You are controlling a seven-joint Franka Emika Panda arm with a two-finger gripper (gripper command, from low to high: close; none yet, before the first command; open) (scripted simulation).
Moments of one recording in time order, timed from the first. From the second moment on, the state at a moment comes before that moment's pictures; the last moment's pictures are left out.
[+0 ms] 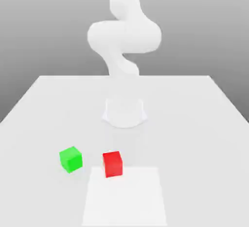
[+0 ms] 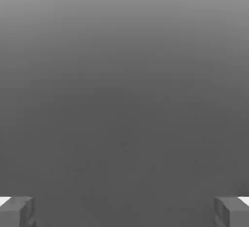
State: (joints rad) arm 0.00 -0.74 0.00 -2.37 -0.02 2.35 0.78
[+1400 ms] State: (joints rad) arm -0.07 -0.14 -0.06 -2.97 -0.03 2.84 0.49
